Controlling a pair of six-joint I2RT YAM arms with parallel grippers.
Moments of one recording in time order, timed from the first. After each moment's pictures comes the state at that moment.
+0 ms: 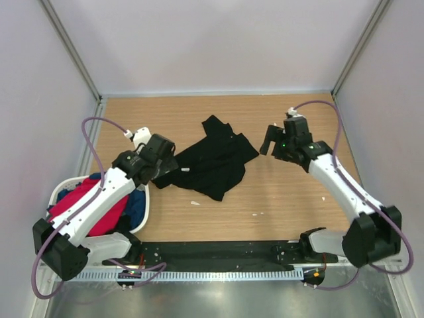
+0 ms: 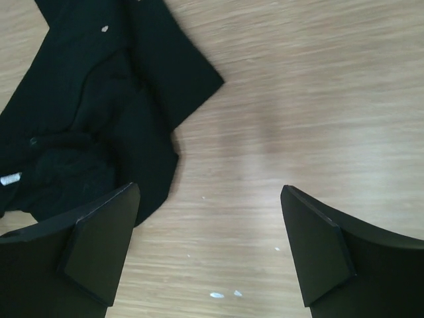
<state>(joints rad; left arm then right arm) -0.61 1.16 1.06 -0.94 -0.54 -0.91 0.25 1.21 1.00 -0.57 0.06 0.49</state>
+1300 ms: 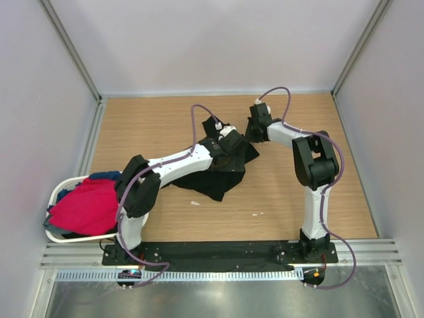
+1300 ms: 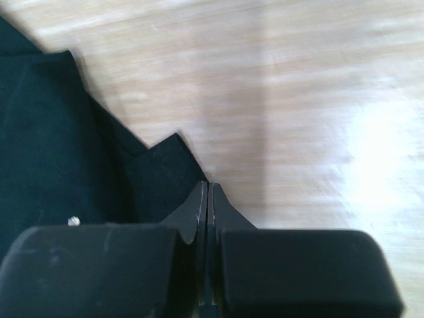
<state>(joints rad) -0.89 1.94 1.53 -0.61 -0.27 -0.74 0.32 2.10 1.46 -0.25 0.05 0.49</state>
